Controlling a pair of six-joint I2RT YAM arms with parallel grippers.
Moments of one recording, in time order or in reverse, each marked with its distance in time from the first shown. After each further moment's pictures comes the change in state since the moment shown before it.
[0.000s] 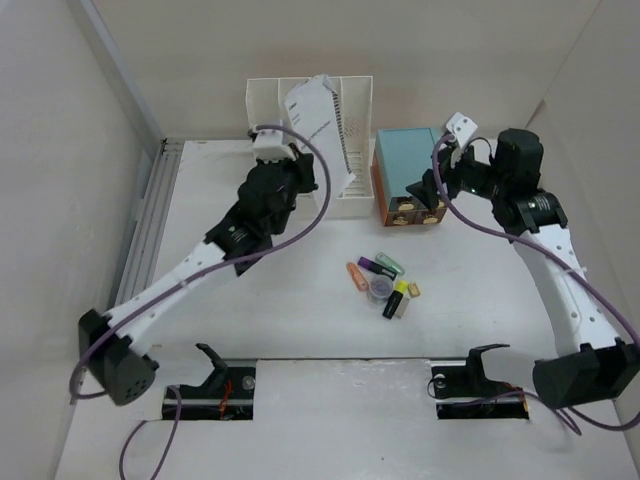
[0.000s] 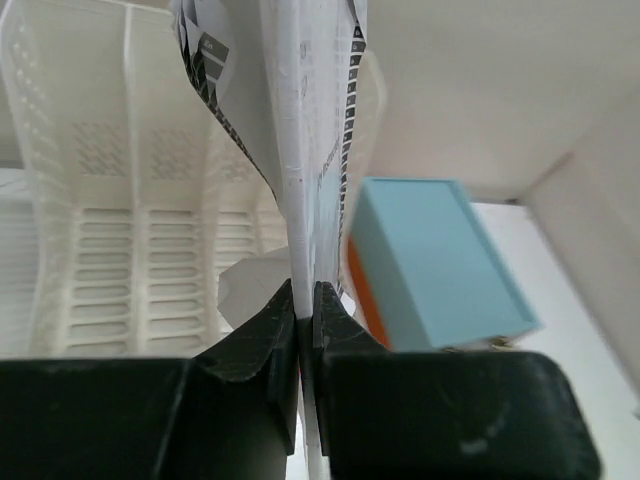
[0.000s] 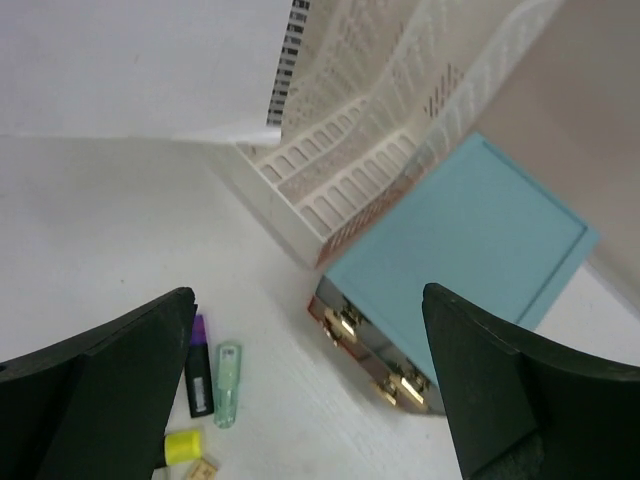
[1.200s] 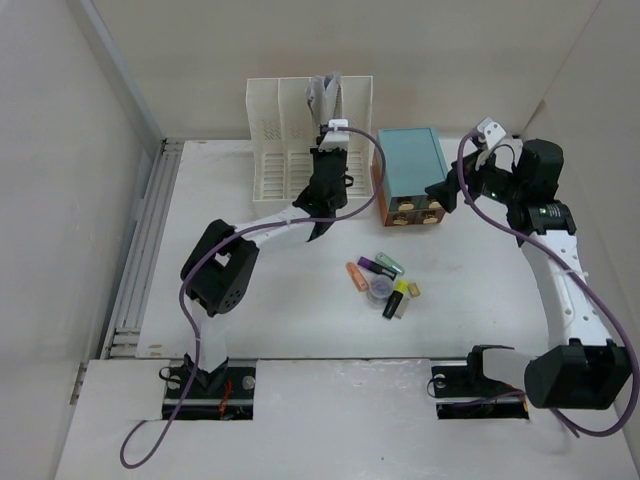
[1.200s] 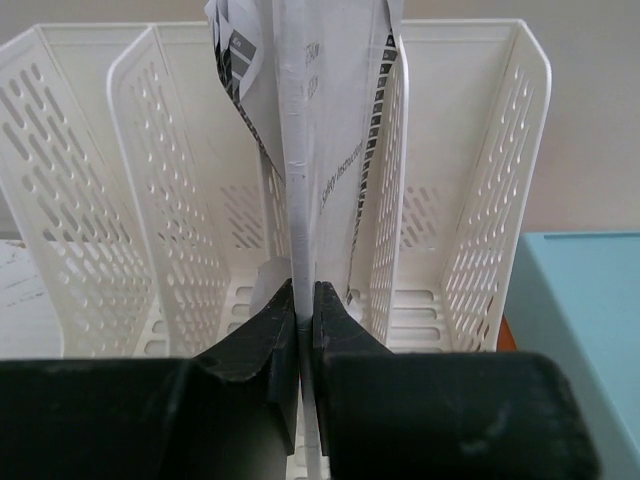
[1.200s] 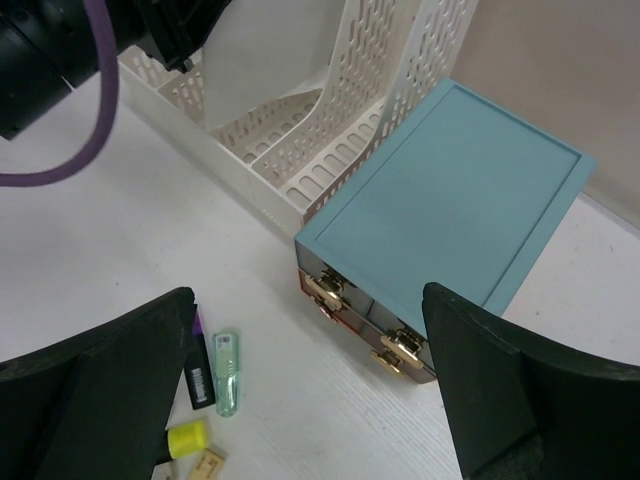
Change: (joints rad) left arm 0.034 0.734 0.231 0.631 -0.298 0.467; right arm -0.210 -0.038 -0.158 0.119 -0.132 0.105
